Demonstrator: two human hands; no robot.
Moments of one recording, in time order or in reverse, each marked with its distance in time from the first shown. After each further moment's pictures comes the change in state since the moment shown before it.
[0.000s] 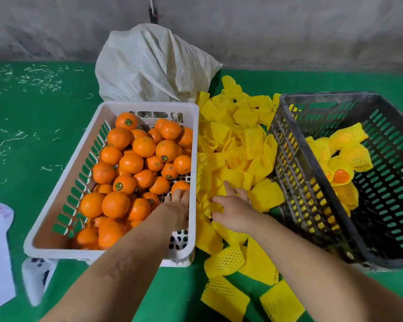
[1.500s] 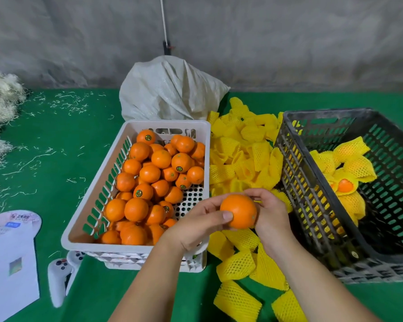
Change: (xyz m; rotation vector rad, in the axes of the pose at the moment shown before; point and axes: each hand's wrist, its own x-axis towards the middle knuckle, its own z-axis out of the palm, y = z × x) left_hand -0.105 0.017 0.004 -1.589 0.021 0.845; right_hand -0.085 -0.026 -0.016 1.156 0.602 -0.013
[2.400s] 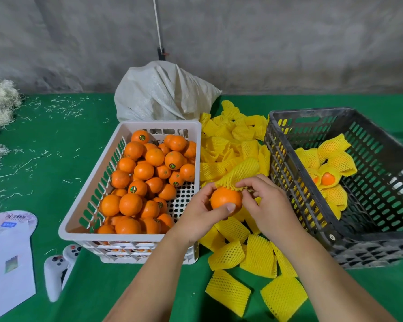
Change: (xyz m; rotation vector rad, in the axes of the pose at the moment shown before) left_hand 0.000 -0.013 0.030 0.167 0.207 0.182; right_hand -0.025 -0.026 -0.048 -0.587 -0.132 -0.638
